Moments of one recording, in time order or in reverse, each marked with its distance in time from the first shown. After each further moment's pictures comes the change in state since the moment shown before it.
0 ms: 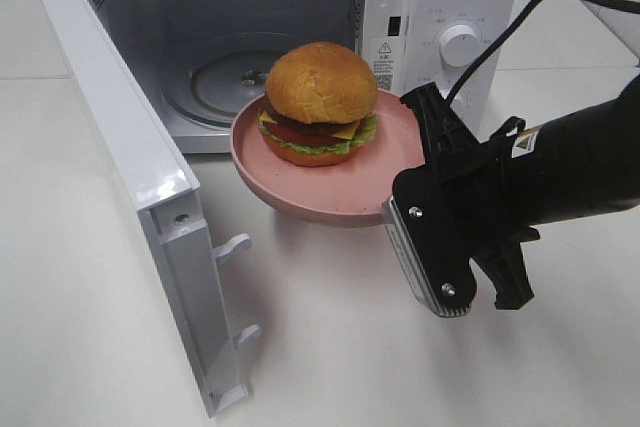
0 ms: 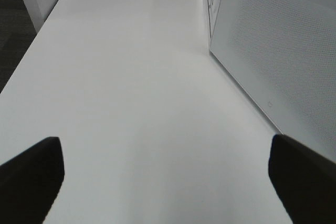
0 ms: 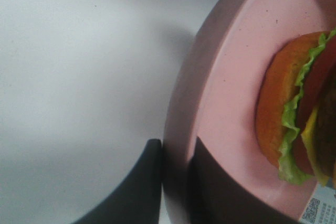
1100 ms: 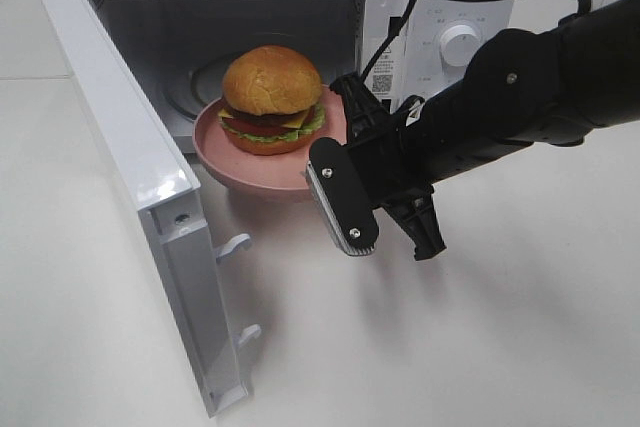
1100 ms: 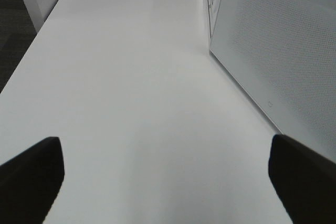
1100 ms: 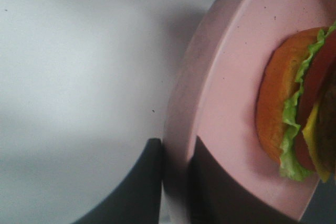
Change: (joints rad) left arm 0.000 0.000 0.000 0.000 0.000 0.000; right arm 0.001 0.306 -0.269 -0.007 0.001 -0.008
